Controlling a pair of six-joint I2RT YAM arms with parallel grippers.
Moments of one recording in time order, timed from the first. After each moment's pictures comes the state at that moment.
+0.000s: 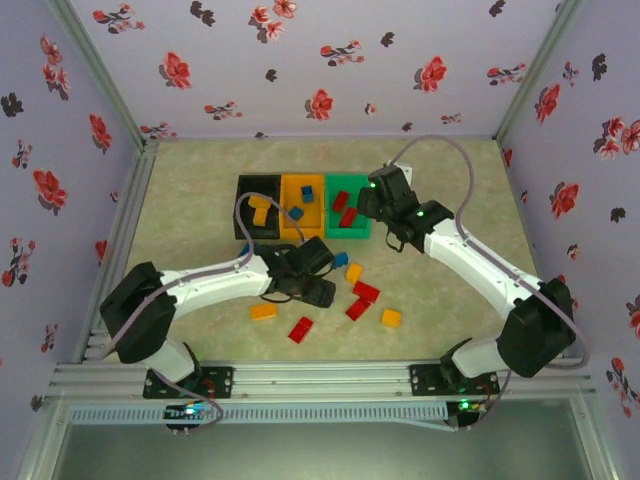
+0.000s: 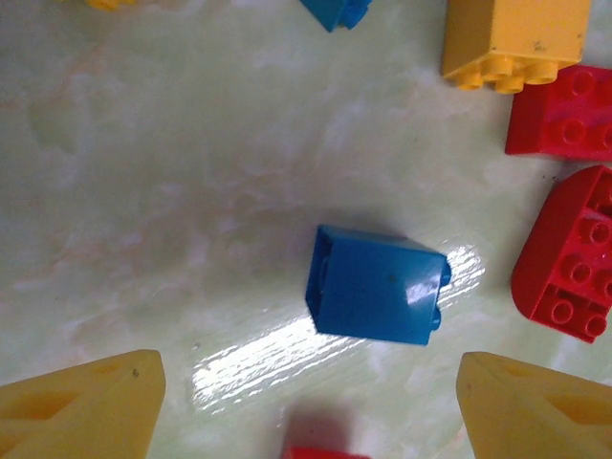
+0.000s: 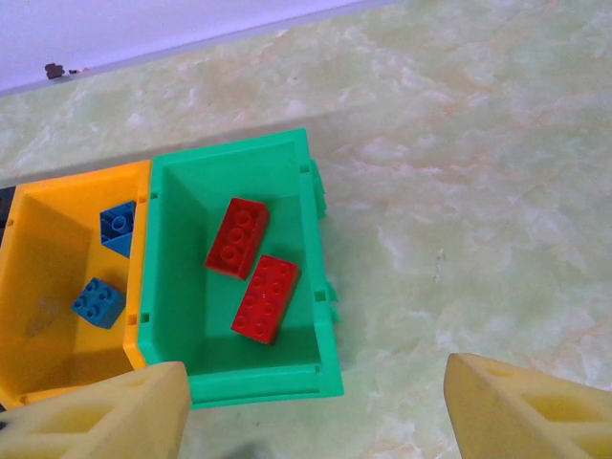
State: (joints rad) left arm -1.04 1.59 1.06 -0.67 -0.08 -0.61; right arm 0.59 1.40 1.17 -0.53 0.35 0.58
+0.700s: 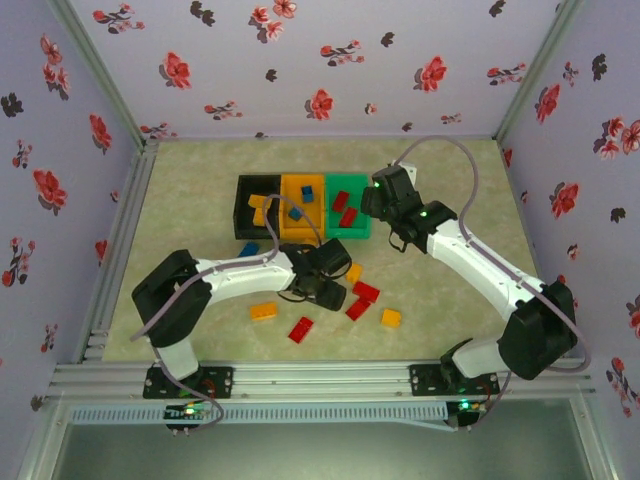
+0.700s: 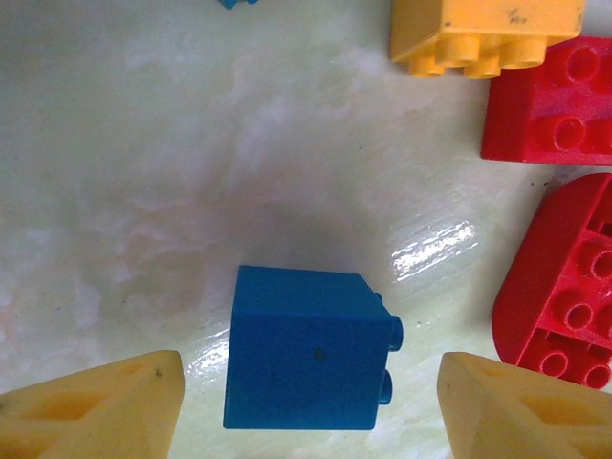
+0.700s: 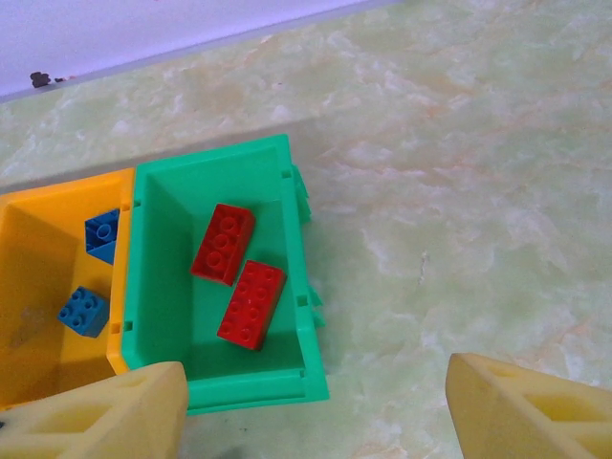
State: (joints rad) left arm -1.06 1.76 1.15 -0.66 -0.02 -0.58; right arm 0.57 1.39 1.16 -0.53 0.35 0.58
